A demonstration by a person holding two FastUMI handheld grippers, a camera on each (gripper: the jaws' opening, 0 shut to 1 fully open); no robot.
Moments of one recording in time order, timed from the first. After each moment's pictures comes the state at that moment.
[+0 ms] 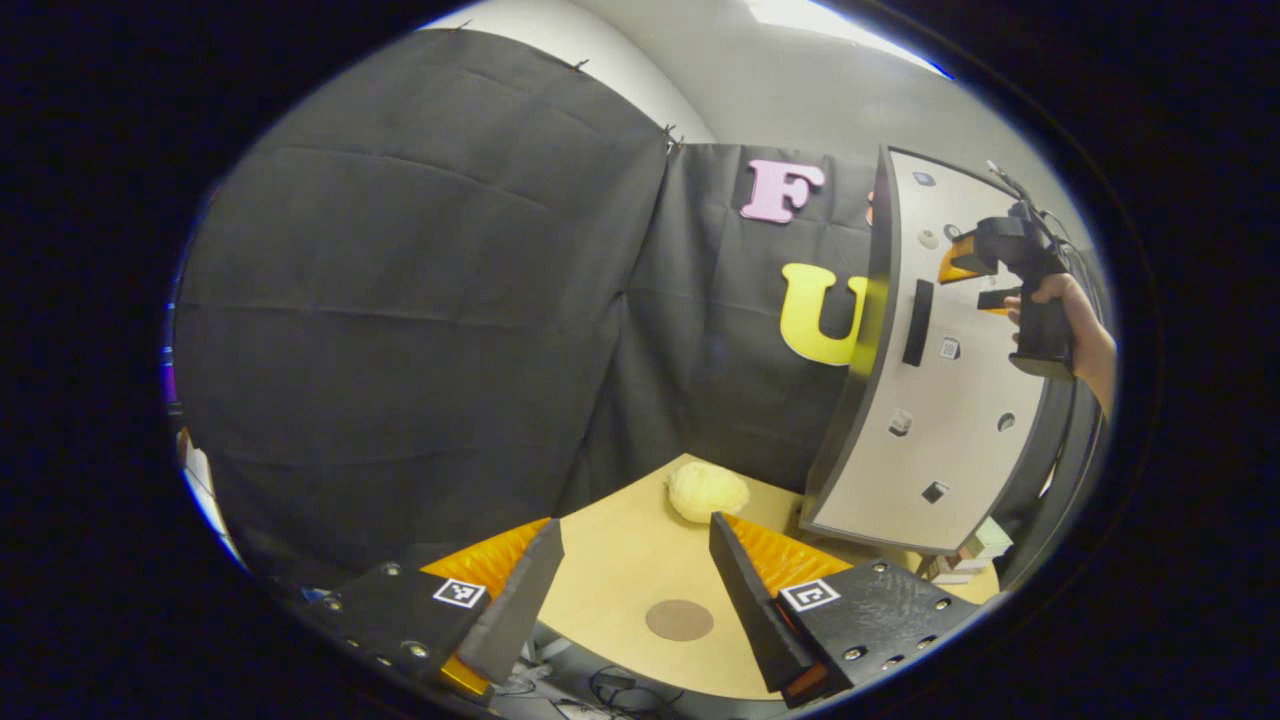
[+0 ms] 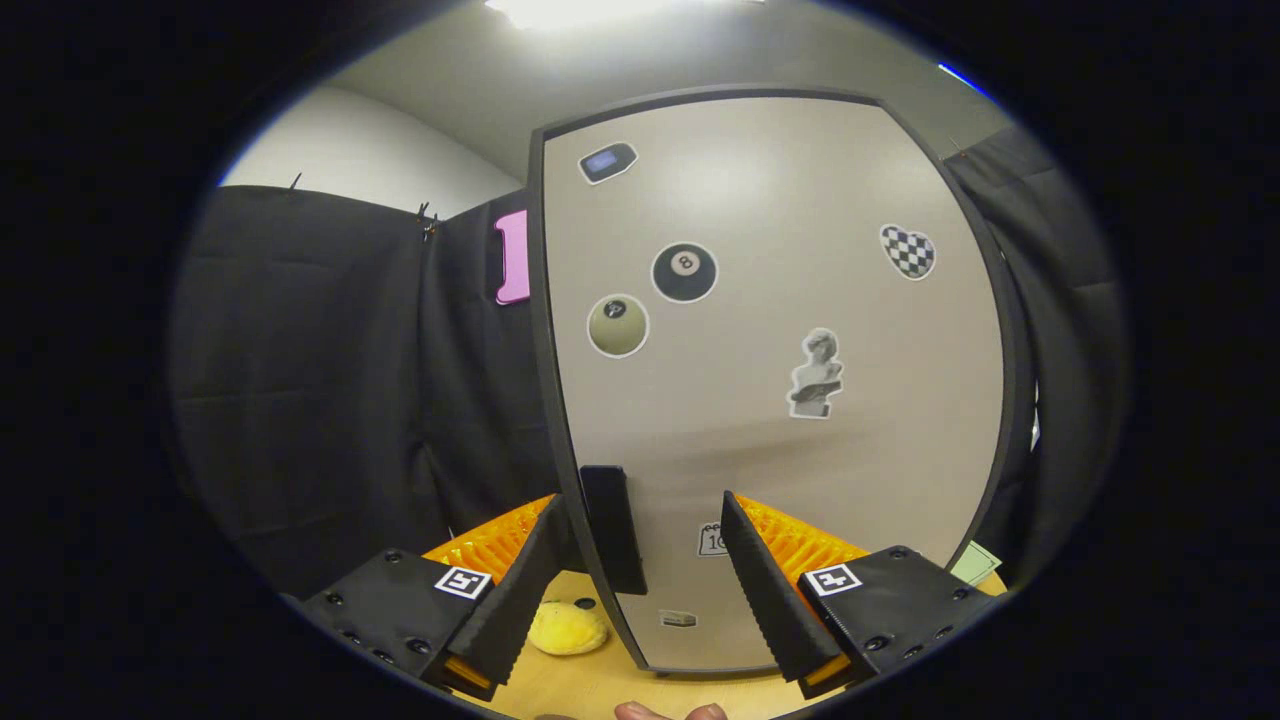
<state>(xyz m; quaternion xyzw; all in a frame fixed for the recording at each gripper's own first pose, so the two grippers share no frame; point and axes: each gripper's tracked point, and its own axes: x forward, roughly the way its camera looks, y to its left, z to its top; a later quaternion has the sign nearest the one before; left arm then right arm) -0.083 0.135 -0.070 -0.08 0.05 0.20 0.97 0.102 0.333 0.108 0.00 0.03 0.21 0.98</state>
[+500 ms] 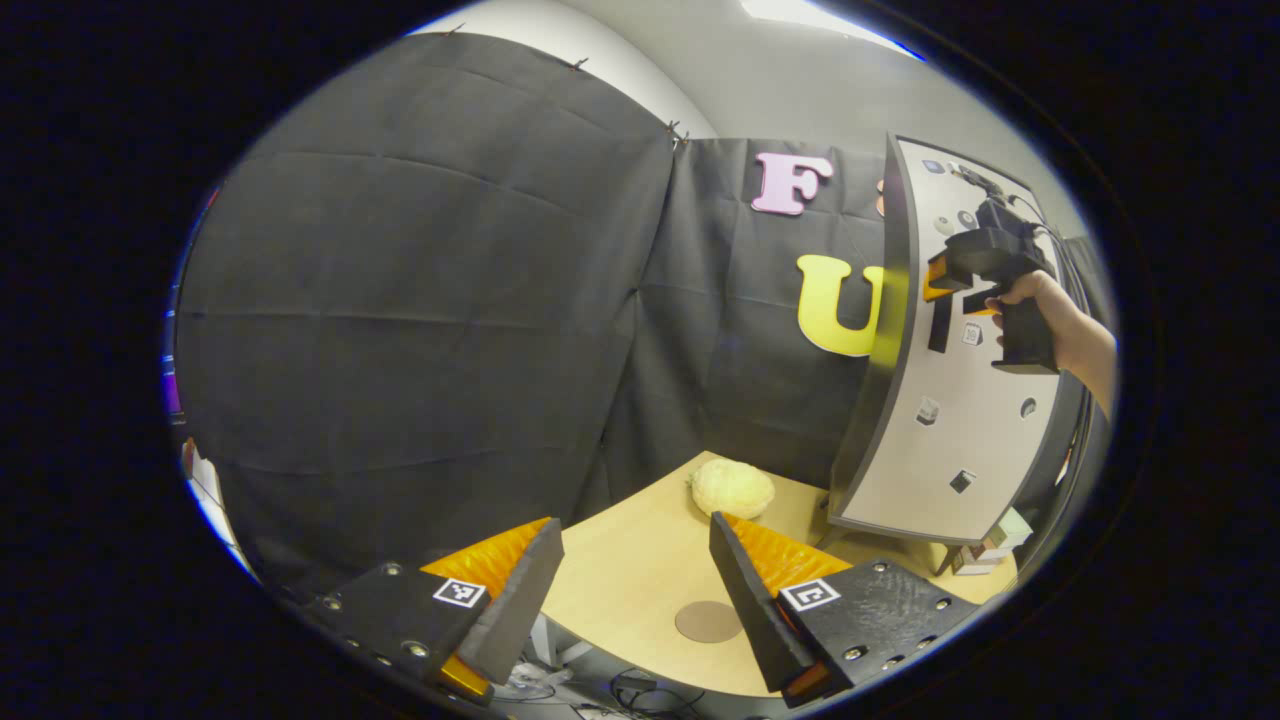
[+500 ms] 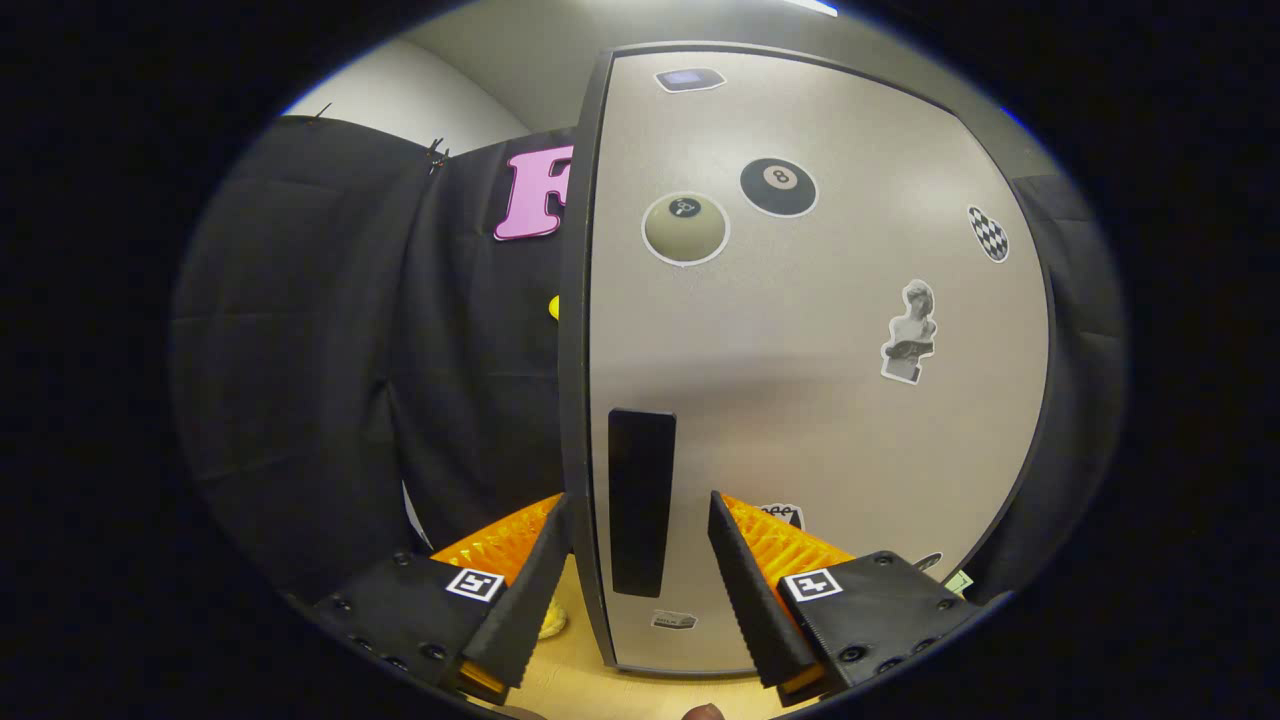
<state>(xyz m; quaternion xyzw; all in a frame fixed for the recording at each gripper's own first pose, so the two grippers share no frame) -0.075 0.156 -0.079 -0.07 0.05 0.21 0.97 0.140 0.362 0.063 -0.06 0.06 0.16 0.98</state>
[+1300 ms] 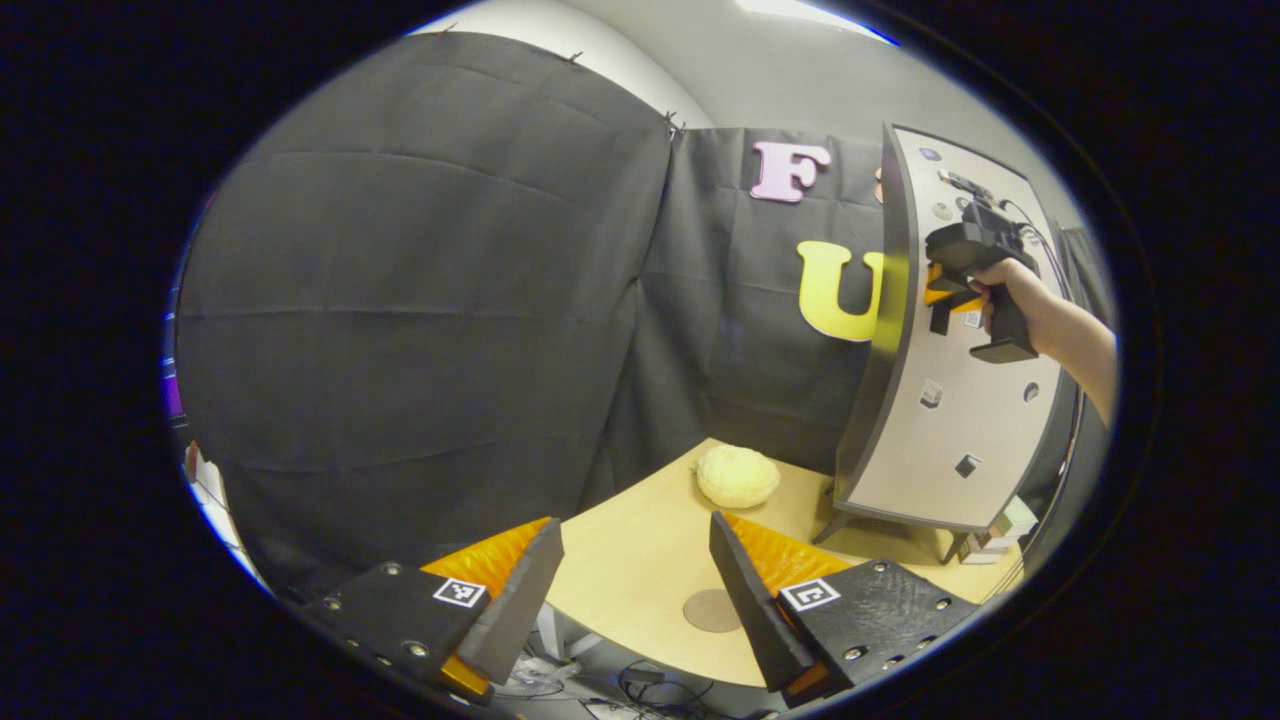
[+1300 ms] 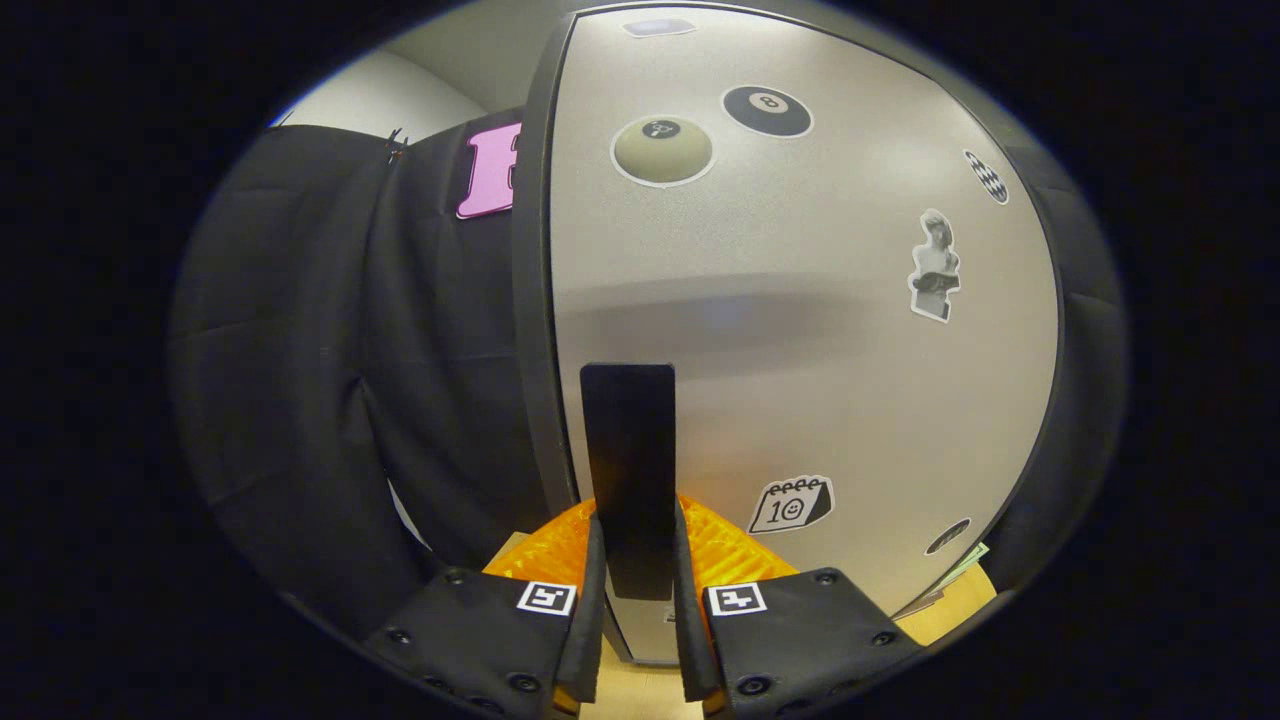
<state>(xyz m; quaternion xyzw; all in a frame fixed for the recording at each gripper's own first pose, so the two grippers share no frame) -0.078 0.154 -0.086 -0.05 0.07 0.21 0.97 0.162 0.365 0.041 -0.04 0.09 0.13 0.99</state>
